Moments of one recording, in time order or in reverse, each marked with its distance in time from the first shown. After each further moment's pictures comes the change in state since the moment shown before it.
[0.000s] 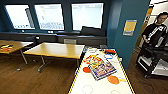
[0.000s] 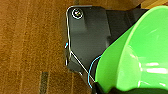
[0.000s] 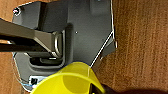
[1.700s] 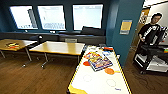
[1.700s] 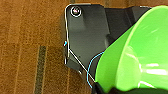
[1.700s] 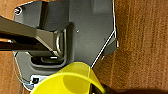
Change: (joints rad) left arm 0.005 0.013 -0.003 0.008 0.011 0.000; right arm -0.006 0.011 -0.005 0.000 0.000 -0.001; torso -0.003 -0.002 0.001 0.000
